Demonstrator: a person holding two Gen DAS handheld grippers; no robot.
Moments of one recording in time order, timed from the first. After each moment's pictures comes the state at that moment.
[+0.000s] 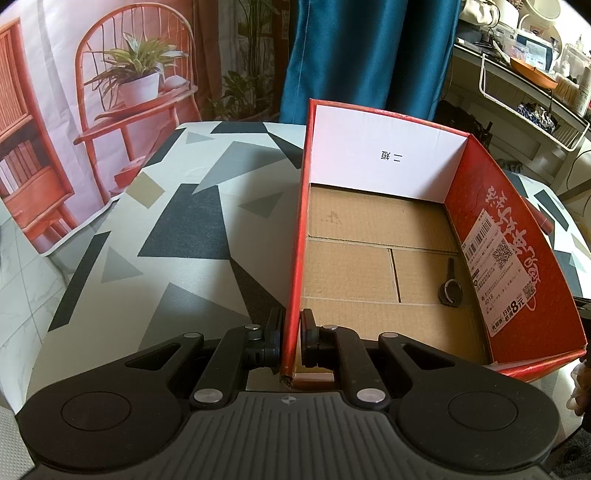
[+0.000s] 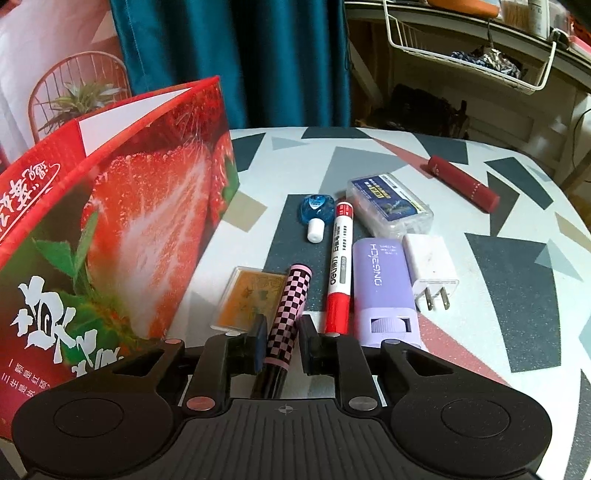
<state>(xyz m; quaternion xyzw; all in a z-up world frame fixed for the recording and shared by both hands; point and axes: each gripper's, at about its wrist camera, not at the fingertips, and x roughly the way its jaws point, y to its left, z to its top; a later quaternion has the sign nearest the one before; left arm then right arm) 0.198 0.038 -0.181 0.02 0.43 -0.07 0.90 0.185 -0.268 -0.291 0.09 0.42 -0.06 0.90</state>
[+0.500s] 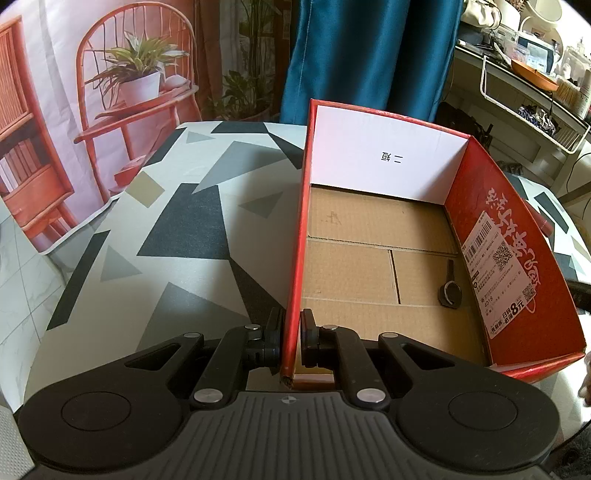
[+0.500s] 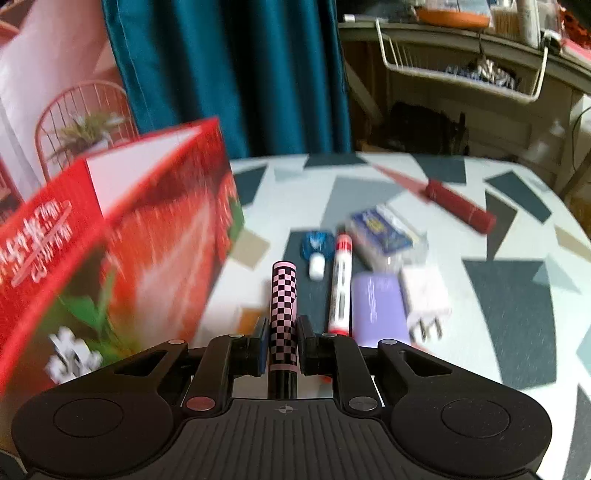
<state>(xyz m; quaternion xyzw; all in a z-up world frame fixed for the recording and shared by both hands) 0.198 0.039 -0.181 0.02 0.43 -0.07 0.90 0.185 -0.278 -0.264 0.12 0.38 -0.06 0.92</state>
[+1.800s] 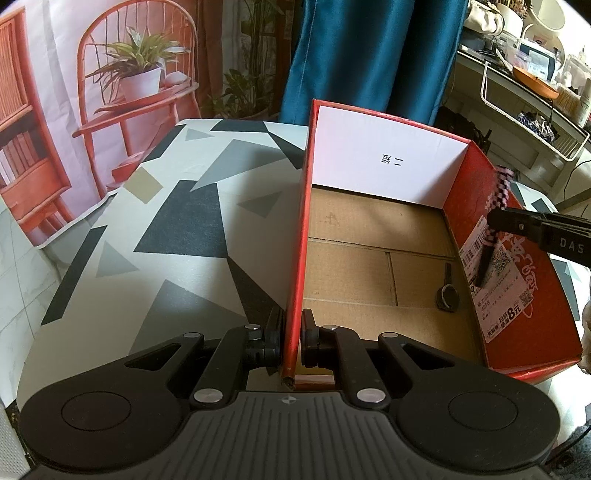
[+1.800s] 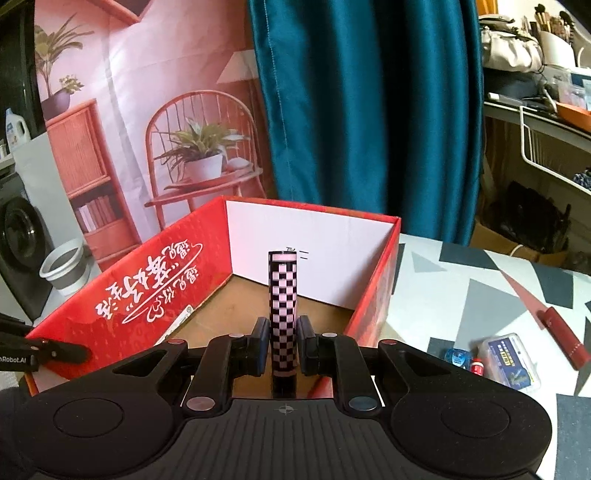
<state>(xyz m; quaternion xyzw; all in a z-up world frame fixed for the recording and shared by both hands) 0.199 0.043 -0.182 0.00 0.43 -0.07 0.90 0.232 -0.199 -0.198 0.05 0.33 0.11 0.94</state>
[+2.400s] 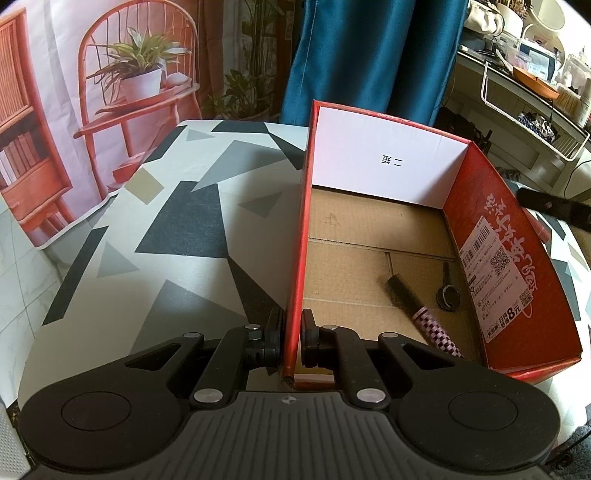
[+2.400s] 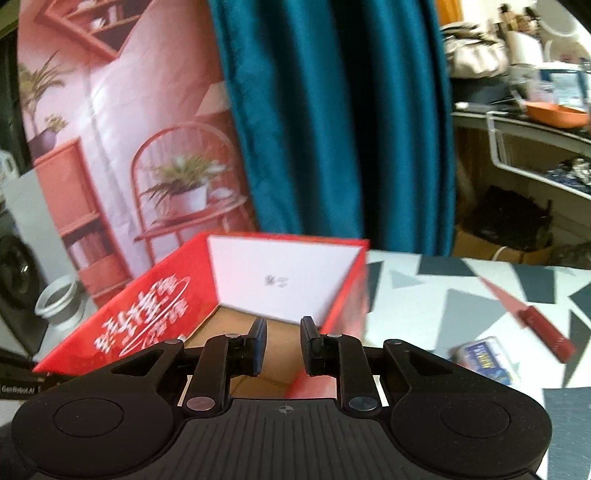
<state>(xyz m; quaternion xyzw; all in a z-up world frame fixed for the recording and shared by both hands) 0.199 0.044 -0.182 0.00 0.43 -0.07 0.90 0.220 -0.227 -0.181 0.09 0.29 0.07 0.95</state>
